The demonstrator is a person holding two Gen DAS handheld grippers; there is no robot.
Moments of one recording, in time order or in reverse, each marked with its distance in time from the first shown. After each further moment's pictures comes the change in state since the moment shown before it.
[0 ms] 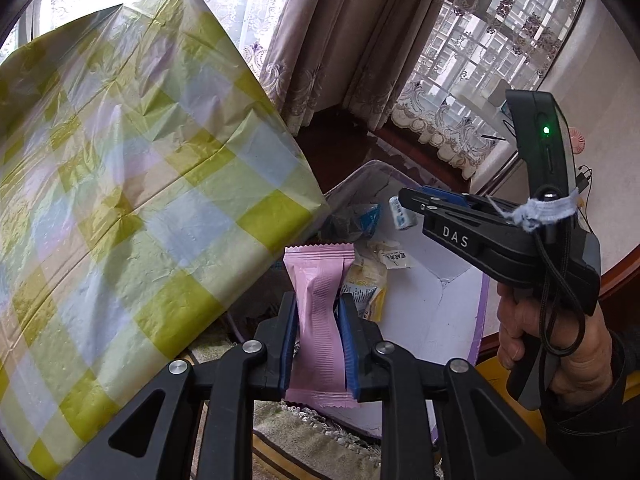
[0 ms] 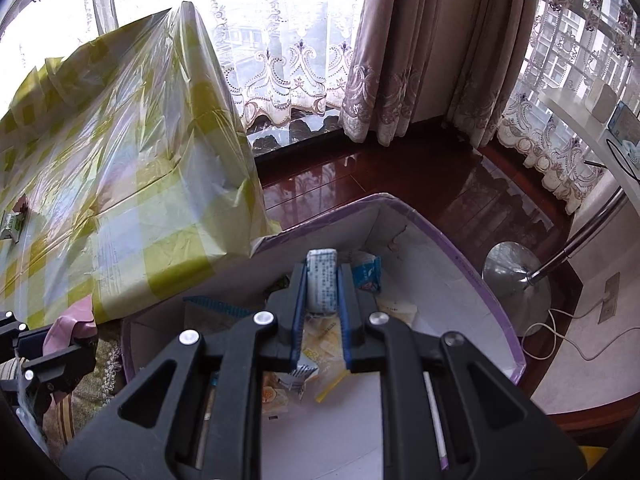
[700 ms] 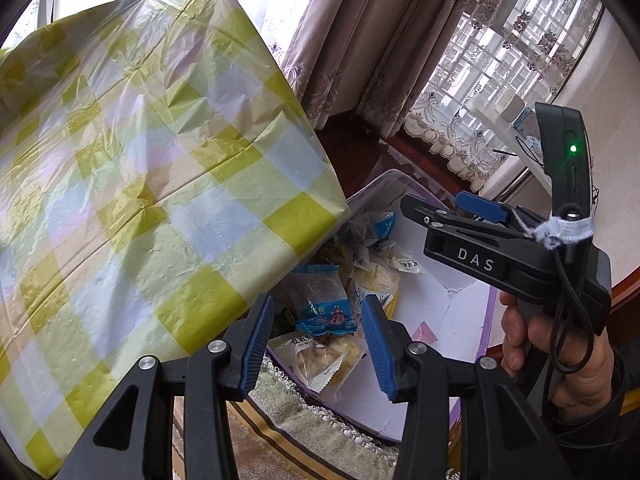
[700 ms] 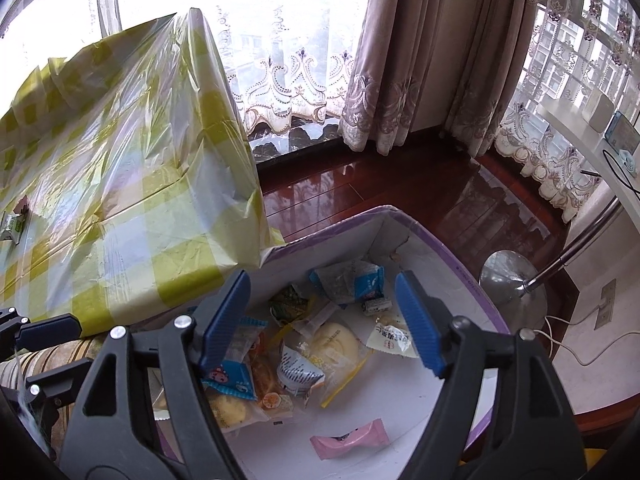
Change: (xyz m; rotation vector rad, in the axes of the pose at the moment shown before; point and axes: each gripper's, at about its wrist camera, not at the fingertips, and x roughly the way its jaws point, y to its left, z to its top) left arm -0.007 0.021 -0.001 -0.075 -0.024 0.021; right arm -0.007 0.010 0.003 -0.024 -0.033 -0.007
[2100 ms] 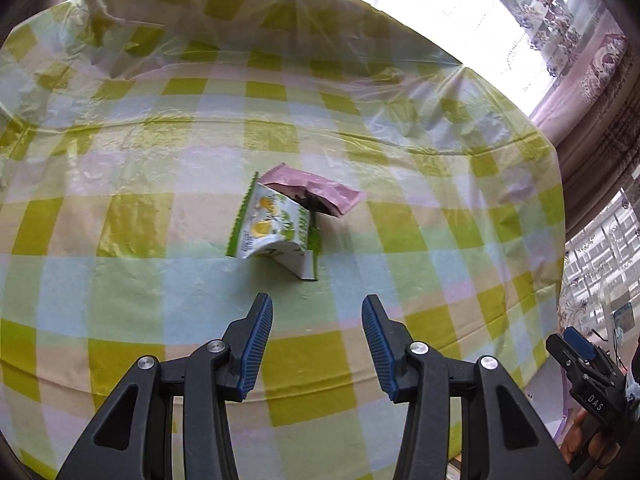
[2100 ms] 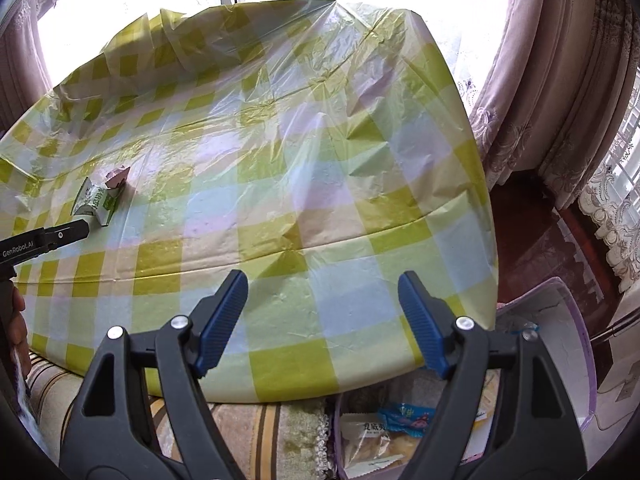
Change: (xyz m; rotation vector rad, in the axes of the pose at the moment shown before) left arm -0.115 0.287 -0.047 -0.581 -0.215 0.341; right arm -0.007 0.181 0.022 -0.217 -0.014 0.252
